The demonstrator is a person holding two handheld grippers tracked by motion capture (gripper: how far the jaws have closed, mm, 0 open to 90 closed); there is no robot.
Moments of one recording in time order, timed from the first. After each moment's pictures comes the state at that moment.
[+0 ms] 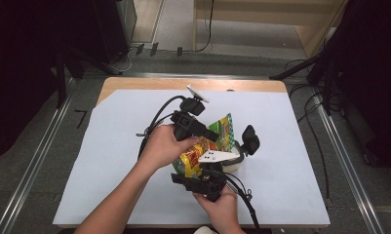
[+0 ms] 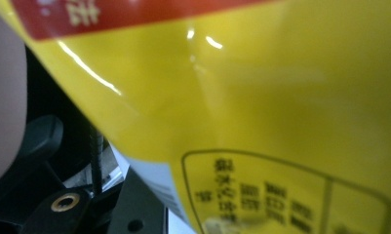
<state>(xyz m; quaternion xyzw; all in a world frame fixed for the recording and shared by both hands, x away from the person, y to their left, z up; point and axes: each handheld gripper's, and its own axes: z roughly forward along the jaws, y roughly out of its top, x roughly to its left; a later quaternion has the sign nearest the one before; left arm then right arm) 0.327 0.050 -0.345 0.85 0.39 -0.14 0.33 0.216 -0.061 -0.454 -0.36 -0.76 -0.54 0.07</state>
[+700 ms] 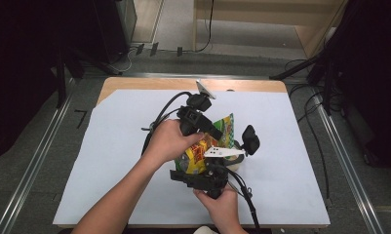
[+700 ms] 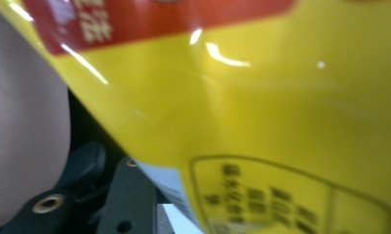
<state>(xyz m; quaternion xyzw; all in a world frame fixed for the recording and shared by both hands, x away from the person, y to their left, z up) 0.338 0.030 -0.335 0.86 0.40 -0.14 0.29 0.222 -0.069 -0.446 -0.37 -0.71 -0.58 0.14</state>
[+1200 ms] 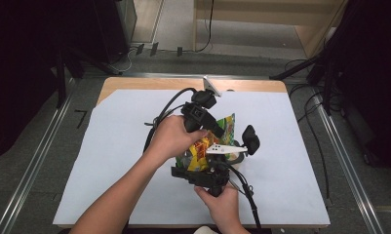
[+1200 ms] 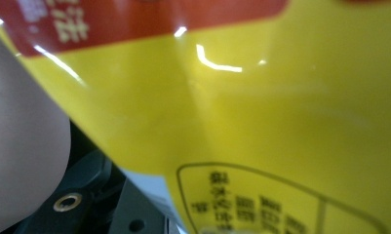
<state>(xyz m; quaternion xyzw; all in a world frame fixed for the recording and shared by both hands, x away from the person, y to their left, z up) 0.342 0.022 -0.330 0.87 0.40 -0.13 0.26 0.226 -0.071 -0.441 -0.38 -0.70 -0.58 0.15</state>
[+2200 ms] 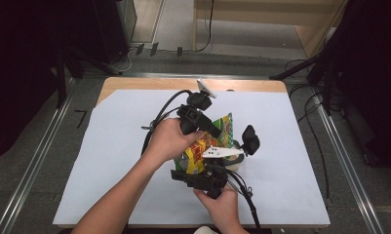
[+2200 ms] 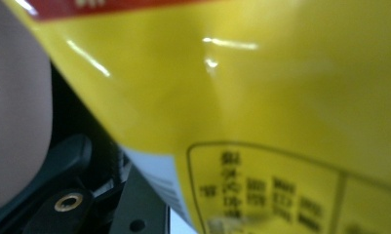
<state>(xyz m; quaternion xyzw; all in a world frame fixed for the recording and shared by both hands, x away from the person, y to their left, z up) 0.336 0.036 -0.337 0.86 0.40 -0.13 0.30 0.222 -0.066 -0.447 -0.36 -0.74 -0.56 0.11</state>
